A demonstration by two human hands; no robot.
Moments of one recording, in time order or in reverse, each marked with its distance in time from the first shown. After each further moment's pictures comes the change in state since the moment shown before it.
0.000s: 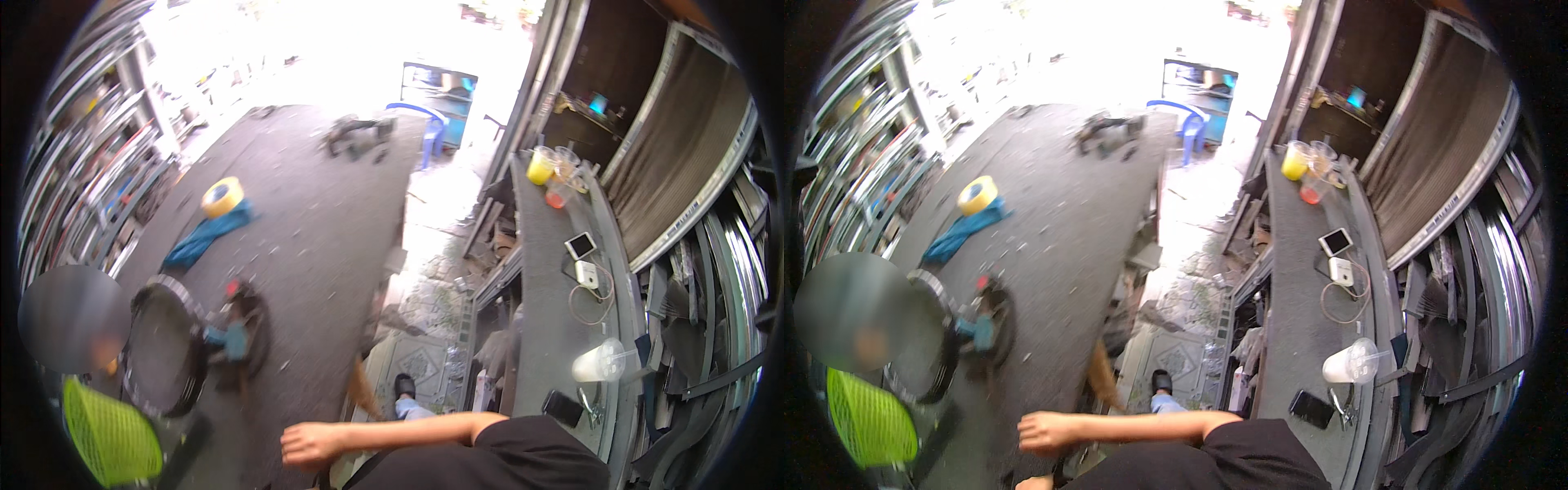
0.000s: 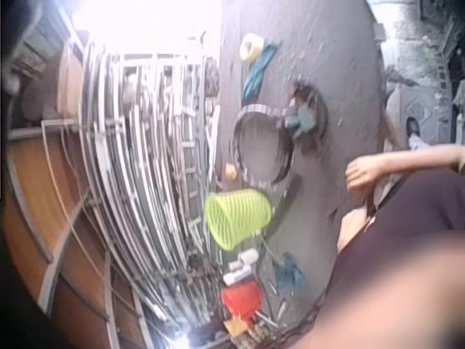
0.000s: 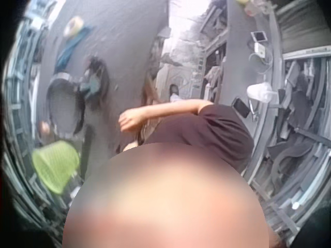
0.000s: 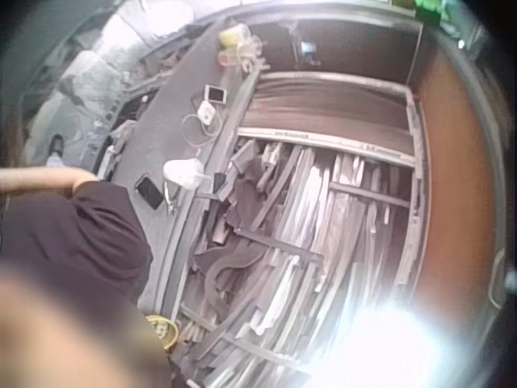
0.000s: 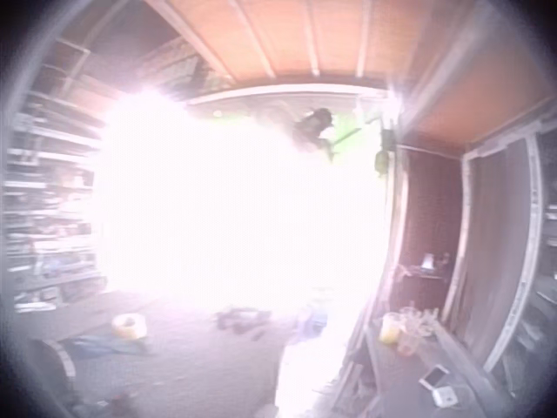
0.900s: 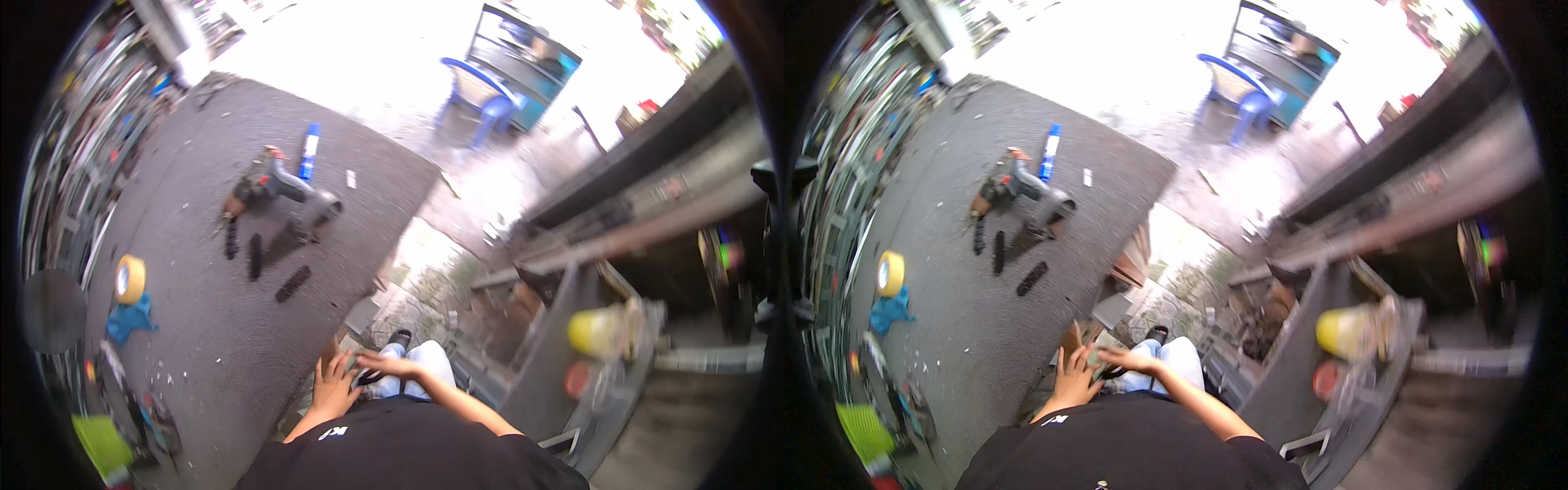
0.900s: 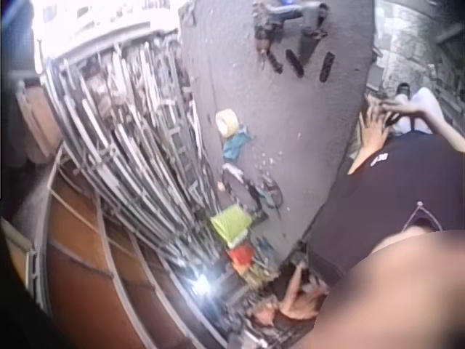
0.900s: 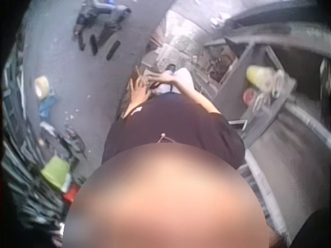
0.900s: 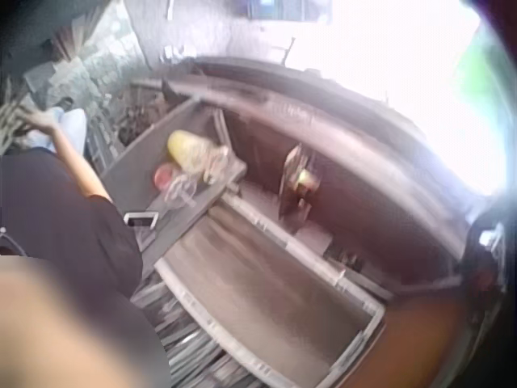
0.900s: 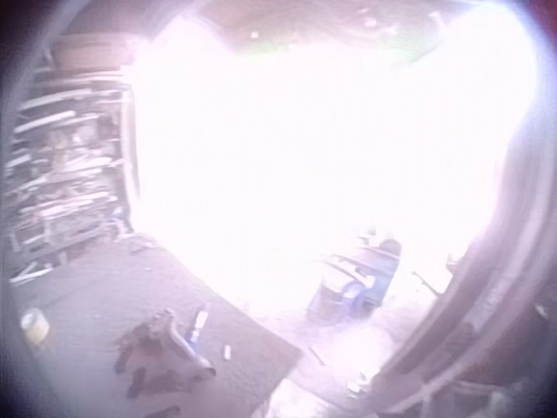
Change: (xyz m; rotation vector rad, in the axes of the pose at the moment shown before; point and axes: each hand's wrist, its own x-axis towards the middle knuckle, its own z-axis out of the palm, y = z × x) left_hand 0.566 0.325 0.372 1.147 -0.144 0.376; right_hand -0.372 0.309 -0.580 1.029 -0.039 1.793
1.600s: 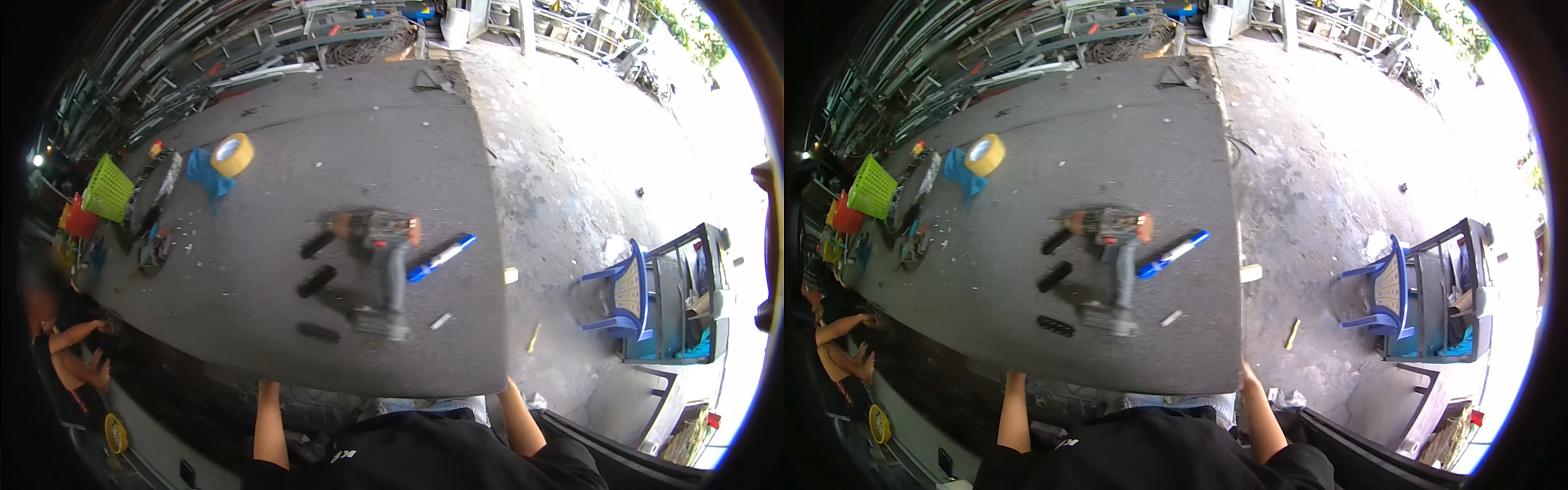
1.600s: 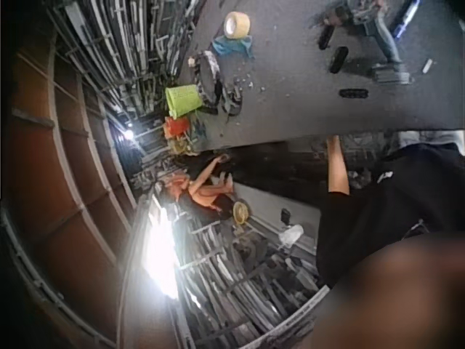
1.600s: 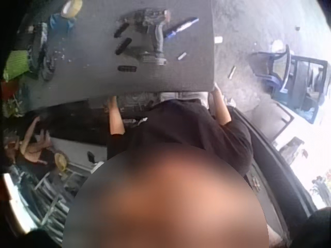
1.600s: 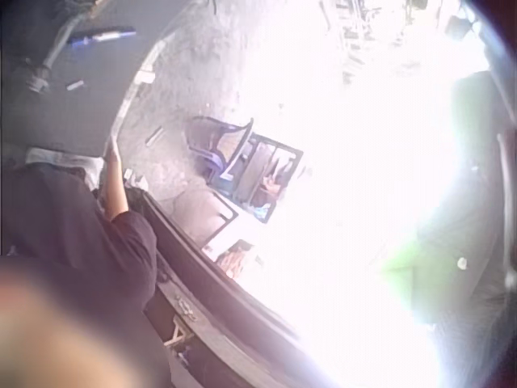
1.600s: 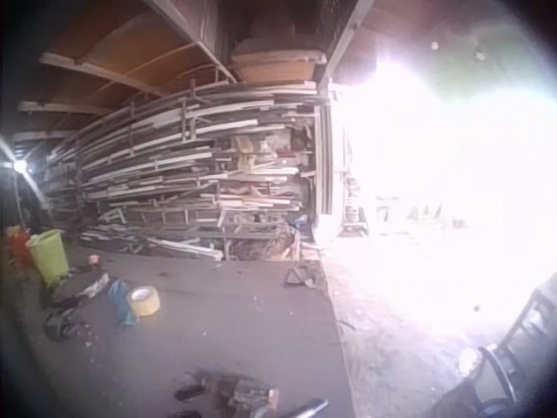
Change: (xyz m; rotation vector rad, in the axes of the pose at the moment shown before) left_hand 0.040 -0.062 0.115 -0.482 1.072 -1.854; right_hand 0.127 -0.143 -0.428 -0.063 -0.031 0.136
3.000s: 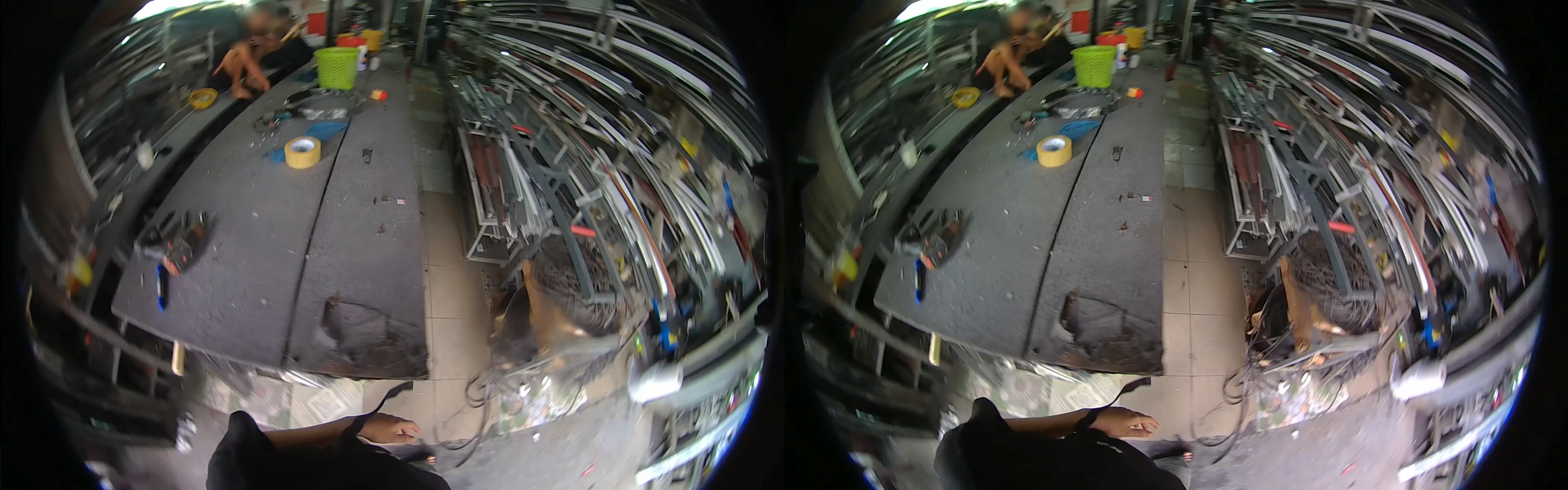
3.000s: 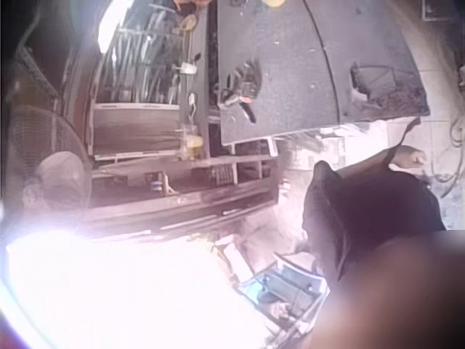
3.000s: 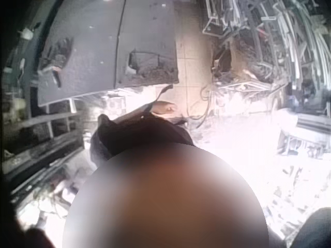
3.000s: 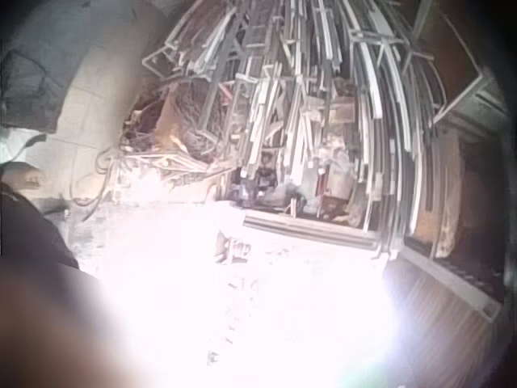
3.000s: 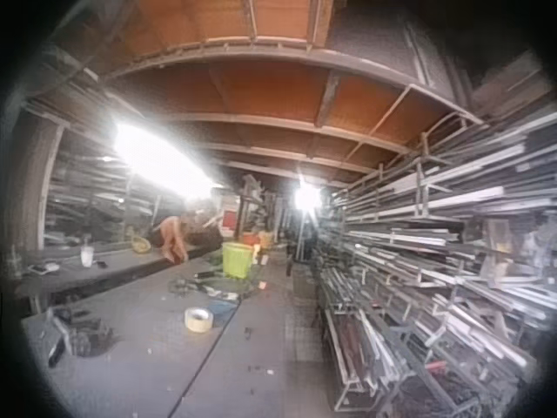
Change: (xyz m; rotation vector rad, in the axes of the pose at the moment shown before) left_hand 0.196 0.899 0.510 -0.655 -0.590 0.064; right_hand 0.804 -0.774 -0.270 -1.106 -0.203 0.380
